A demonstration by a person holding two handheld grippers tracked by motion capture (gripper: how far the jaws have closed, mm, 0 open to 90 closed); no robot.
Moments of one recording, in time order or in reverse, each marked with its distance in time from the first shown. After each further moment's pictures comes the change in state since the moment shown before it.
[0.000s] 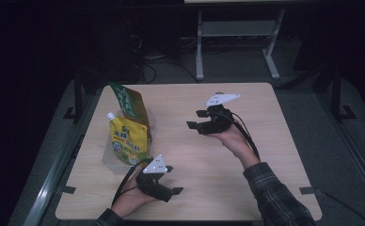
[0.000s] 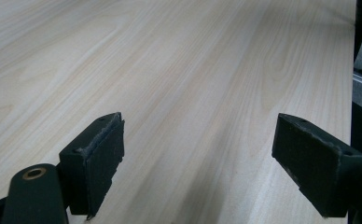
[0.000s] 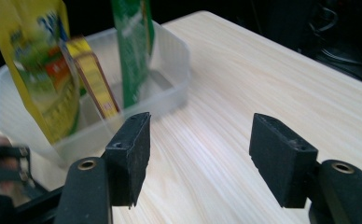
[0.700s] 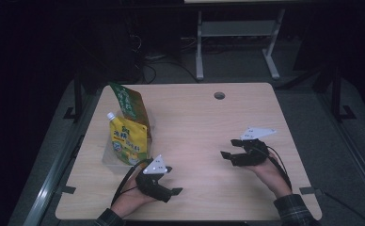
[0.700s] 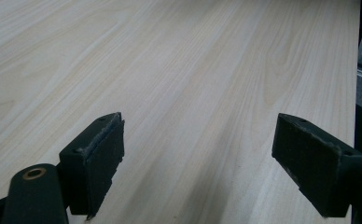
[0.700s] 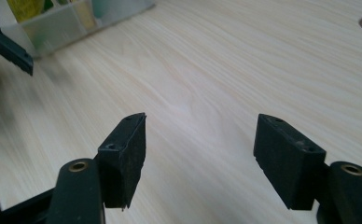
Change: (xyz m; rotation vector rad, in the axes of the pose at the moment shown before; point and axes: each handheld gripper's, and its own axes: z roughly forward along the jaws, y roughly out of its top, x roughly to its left) left arm -0.001 -0.003 0.001 0.010 -0.002 -0.013; right arm -0.005 -0.113 -0.067 0.100 -0.108 0.059
